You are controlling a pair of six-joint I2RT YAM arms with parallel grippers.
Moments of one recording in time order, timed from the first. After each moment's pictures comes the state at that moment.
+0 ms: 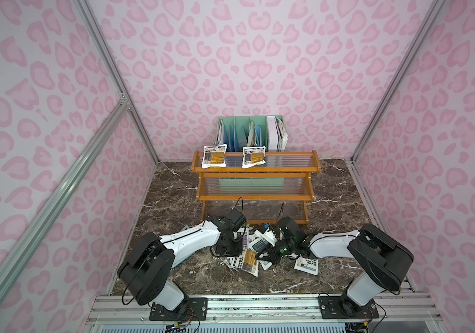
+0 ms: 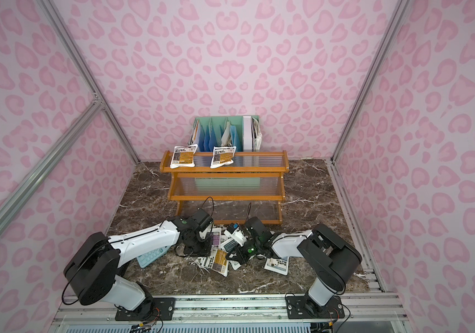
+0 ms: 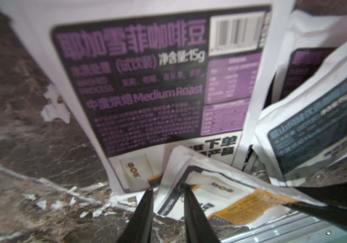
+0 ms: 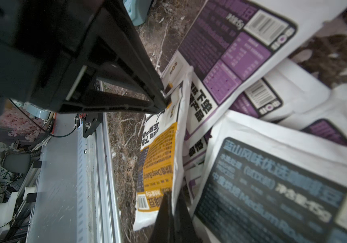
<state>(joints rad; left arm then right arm) -0.71 1.50 0.87 -0.75 0.16 -0.68 0.81 1.61 0.57 0.22 -0.74 0.22</state>
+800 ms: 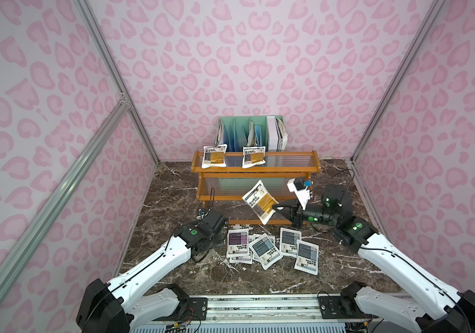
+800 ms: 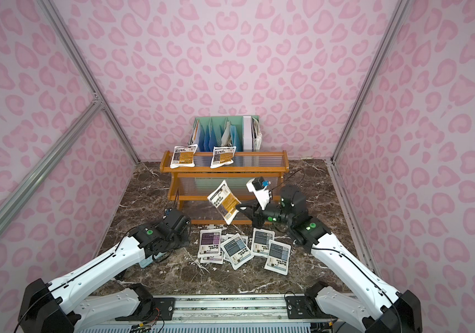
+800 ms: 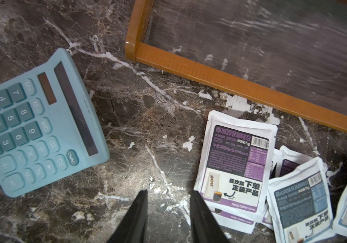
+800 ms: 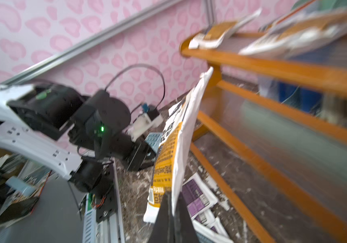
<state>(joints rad) -0.65 1.12 0.81 -0.87 -0.27 -0.91 0.57 1.05 0.98 -0.12 -0.61 0.18</state>
